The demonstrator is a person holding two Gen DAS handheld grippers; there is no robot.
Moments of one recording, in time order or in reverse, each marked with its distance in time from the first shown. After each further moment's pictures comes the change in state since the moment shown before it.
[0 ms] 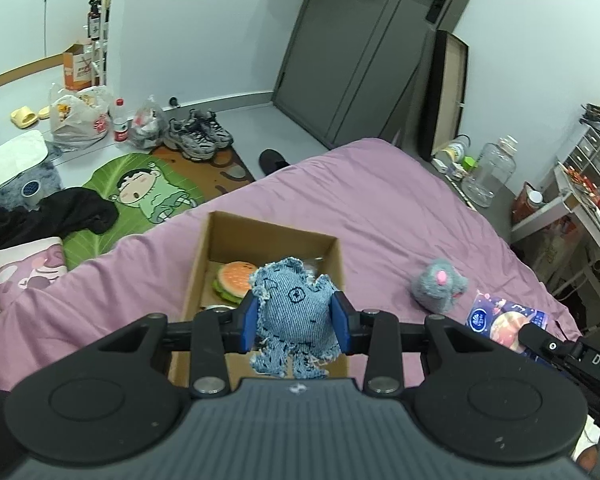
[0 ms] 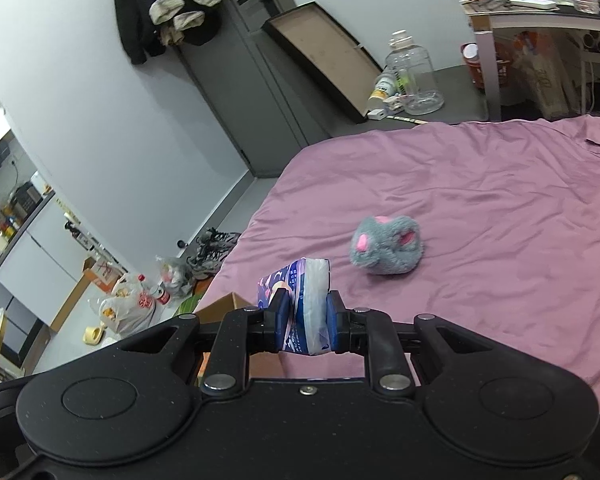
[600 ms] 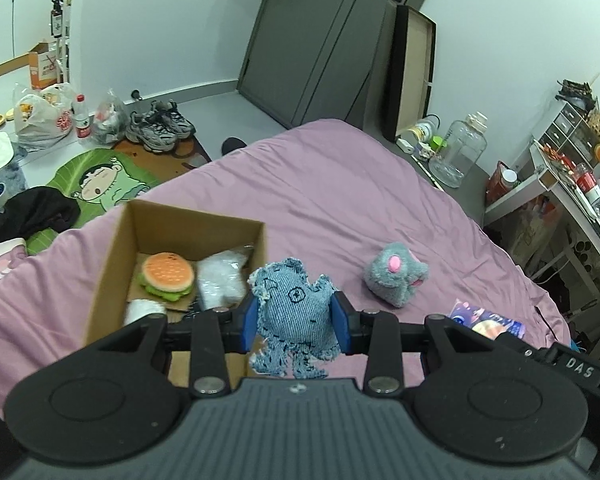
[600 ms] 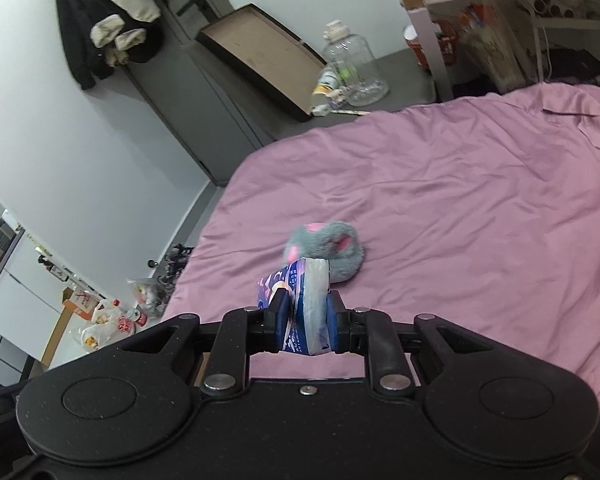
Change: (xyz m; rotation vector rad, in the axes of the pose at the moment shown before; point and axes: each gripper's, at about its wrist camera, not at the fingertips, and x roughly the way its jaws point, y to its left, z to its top) left arm 0.027 -0.061 -0.008 0.041 0.030 -0.067; right arm 0.009 -0.065 0.014 0.125 0.001 -0.065
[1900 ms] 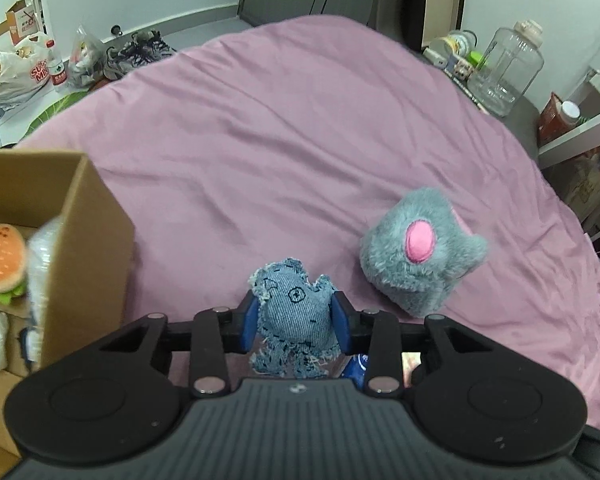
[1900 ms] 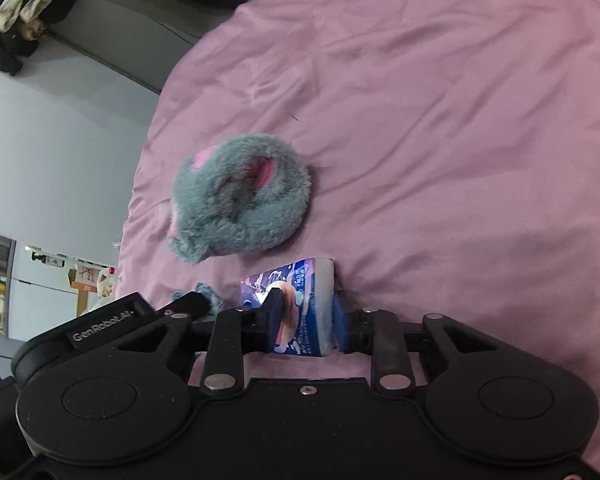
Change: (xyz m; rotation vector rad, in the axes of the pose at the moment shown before) left arm 0.192 -0.071 -0.006 0.007 0.209 0.093; right arm 0.176 -0.081 0.002 0.221 0.346 0.040
